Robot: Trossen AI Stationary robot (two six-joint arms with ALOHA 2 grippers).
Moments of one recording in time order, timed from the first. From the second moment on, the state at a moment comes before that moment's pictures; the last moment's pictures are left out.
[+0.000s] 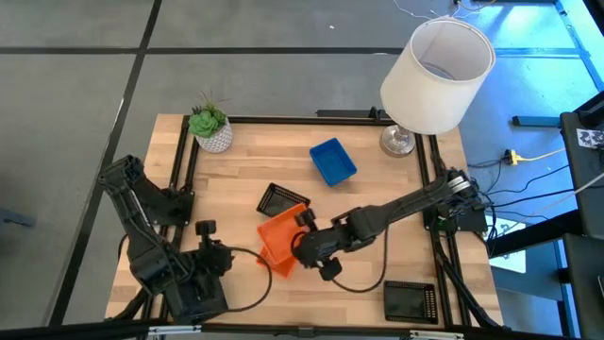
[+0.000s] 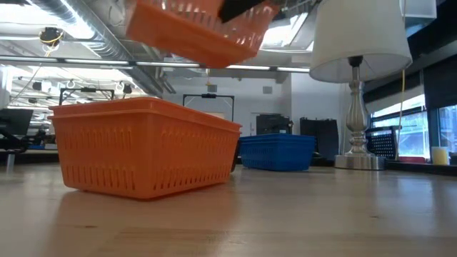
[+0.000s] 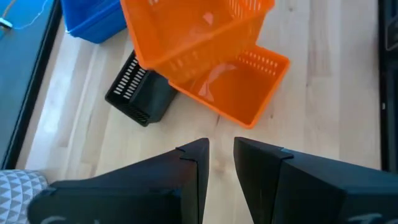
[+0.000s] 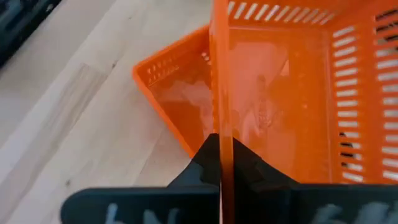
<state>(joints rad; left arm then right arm) -0.94 1.60 1.62 -1.39 -0.69 -0.97 0.39 1.95 1.75 -0.78 0.19 -0.26</state>
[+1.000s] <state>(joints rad) -1.00 1.60 1.62 -1.39 -0.70 -0.99 0.28 2.03 1.76 -0.75 -0.08 -0.69</state>
